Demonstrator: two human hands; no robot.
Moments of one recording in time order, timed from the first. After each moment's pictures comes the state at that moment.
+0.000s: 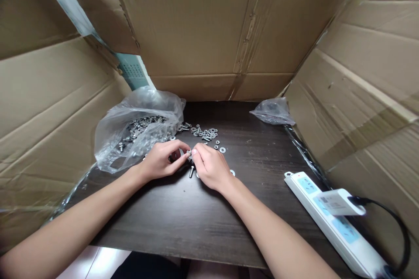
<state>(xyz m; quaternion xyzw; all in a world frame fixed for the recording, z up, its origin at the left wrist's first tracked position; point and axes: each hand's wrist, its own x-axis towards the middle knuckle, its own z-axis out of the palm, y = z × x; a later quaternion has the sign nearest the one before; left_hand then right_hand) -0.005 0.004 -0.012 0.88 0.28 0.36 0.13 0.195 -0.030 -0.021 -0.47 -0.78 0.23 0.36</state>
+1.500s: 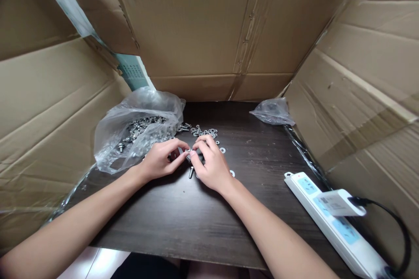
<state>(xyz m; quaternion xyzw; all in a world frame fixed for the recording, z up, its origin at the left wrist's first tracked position) -0.004 0.005 -0.010 0.88 0.28 0.37 0.11 0.191 -0.032 -0.014 -0.44 -0.75 0.20 0.44</state>
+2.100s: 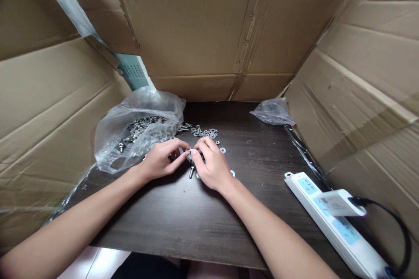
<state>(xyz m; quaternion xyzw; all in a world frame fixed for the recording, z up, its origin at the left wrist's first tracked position) -0.005 0.005 -0.010 0.88 0.29 0.36 0.11 0.193 -0.032 -0.016 -0.45 -0.76 0.21 0.42</state>
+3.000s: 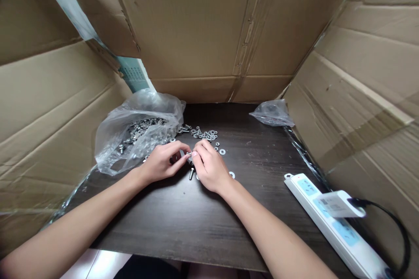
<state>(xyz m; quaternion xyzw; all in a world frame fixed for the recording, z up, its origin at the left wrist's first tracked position) -0.004 0.005 -0.013 0.89 0.27 0.36 0.12 0.192 -0.028 -0.016 -0.42 -0.77 0.24 0.42</state>
